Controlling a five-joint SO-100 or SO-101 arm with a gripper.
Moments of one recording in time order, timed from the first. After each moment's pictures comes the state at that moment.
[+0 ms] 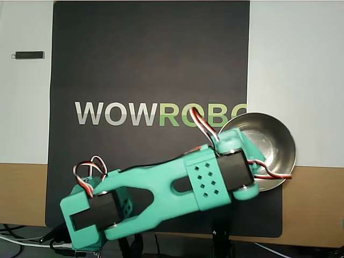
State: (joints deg) arm 69.1 75.8 69.2 89.5 -27.0
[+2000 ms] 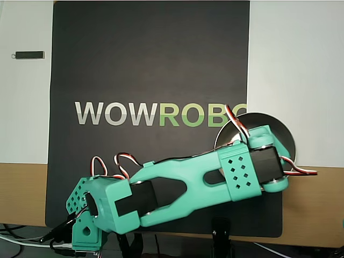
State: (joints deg) arm 70.8 58.3 51.9 88.8 -25.8
